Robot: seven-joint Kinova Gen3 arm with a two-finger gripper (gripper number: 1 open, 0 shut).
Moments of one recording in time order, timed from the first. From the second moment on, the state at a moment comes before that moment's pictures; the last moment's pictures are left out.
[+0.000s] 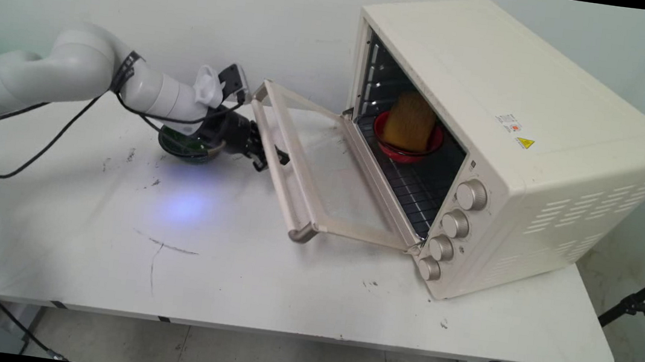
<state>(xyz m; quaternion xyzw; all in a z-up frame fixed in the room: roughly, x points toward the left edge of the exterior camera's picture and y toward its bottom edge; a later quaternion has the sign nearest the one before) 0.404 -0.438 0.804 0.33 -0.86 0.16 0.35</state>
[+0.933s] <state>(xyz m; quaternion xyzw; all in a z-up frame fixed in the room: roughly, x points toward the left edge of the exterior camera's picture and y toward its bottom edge) 0.368 -0.471 0.896 0.32 -0.83 0.18 0.42</state>
